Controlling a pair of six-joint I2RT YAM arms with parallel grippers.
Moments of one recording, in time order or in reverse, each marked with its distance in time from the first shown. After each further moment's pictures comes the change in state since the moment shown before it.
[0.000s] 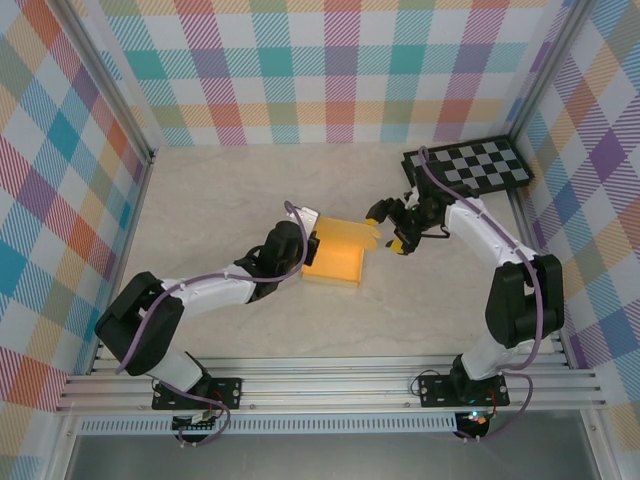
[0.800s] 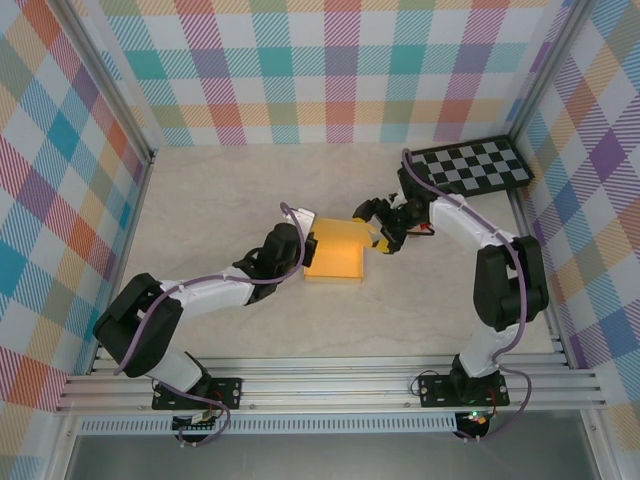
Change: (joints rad) left arm 0.000 -0.006 -0.019 0.010 -0.012 -0.043; right arm 0.057 0.127 0.032 0.101 -0.052 0.061
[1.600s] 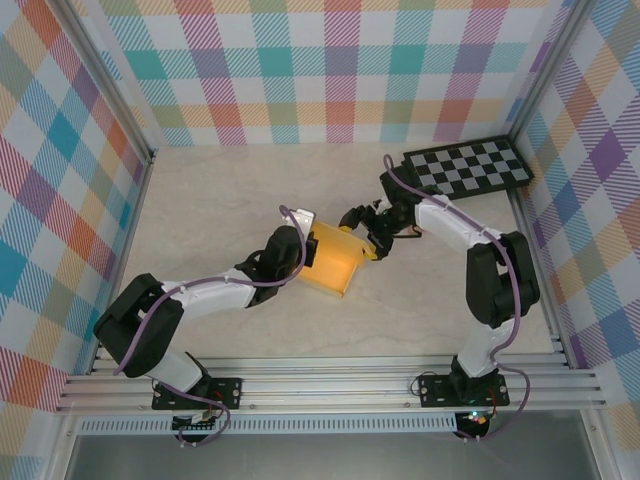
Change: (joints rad) left arm -0.025 0.000 -0.011 0.024 -0.070 -0.035; right arm 0.082 0.033 0.026 -0.032 -0.012 0.011
